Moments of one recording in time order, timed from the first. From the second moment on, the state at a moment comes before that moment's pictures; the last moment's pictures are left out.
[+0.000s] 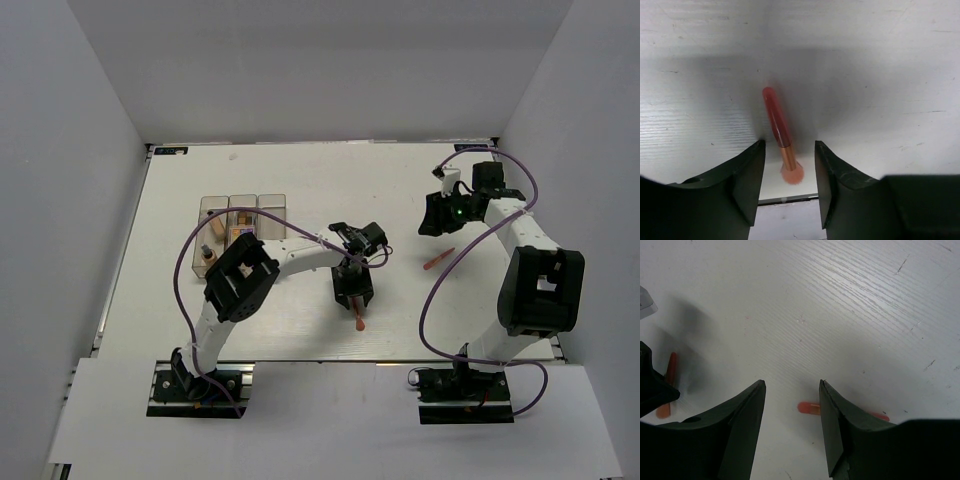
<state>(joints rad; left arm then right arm) -0.98 2.14 1.61 -0.87 0.08 -1.06 -0.04 1.62 1.17 -0.60 -0.62 -0.39</state>
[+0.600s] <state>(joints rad) -0.98 2.20 1.69 -0.97 0.08 -1.04 -0.05 1.62 1.16 -0.58 -0.62 -0.37</state>
